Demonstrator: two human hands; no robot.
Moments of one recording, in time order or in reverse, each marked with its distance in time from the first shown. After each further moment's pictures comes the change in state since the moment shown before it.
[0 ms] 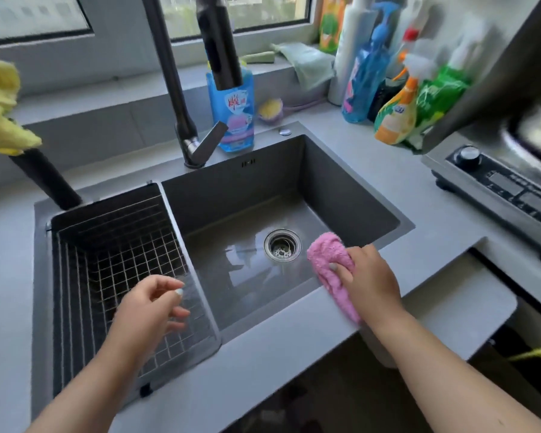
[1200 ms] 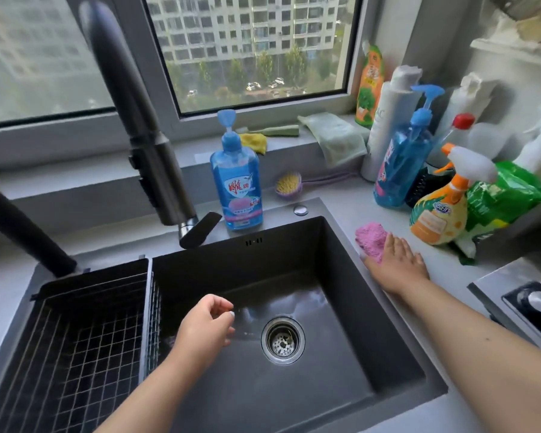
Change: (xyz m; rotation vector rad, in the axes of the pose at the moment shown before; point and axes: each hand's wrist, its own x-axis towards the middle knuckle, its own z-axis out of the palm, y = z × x) left_hand 0.130 0.102 0.143 0.038 0.153 -0.051; right_hand 0.324 0.067 -0.018 -0.411 -0.343 0.051
